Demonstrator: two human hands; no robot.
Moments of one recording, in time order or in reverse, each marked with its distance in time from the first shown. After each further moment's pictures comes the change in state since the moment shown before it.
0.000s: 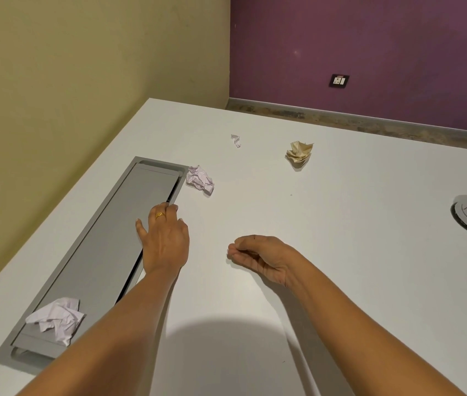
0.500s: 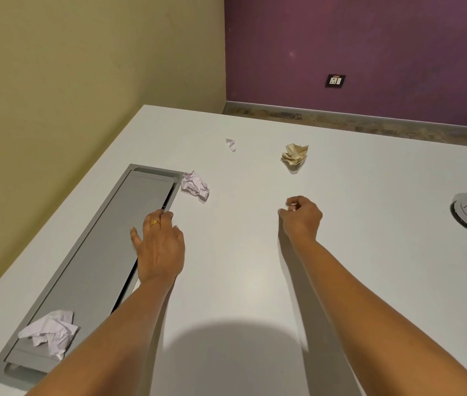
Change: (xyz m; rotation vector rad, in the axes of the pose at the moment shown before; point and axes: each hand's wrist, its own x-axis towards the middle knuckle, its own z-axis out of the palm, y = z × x) left_hand -0.001 0.002 -0.004 -0.008 -0.008 -0.011; right_hand 0.034 -0.052 -0.038 -0.526 0.800 -0.518
